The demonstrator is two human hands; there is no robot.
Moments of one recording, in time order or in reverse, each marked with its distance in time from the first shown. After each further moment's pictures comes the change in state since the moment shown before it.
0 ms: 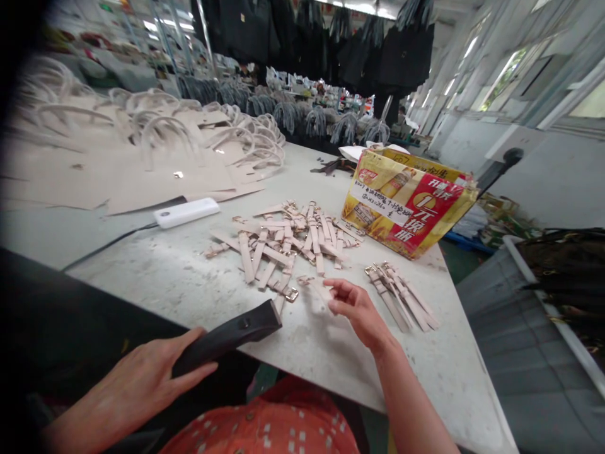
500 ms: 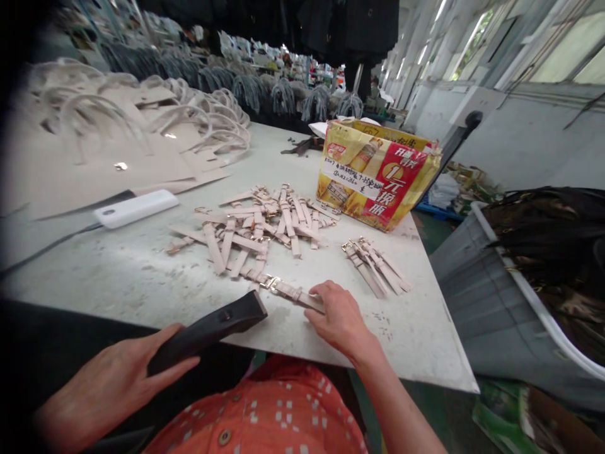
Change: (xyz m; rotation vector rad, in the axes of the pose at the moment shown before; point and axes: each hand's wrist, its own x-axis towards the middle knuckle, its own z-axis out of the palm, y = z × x) left_hand 0.008 0.007 -0.002 0.118 -0.026 0.063; right_hand -0.050 0.000 0.013 -1.165 0.069 0.007
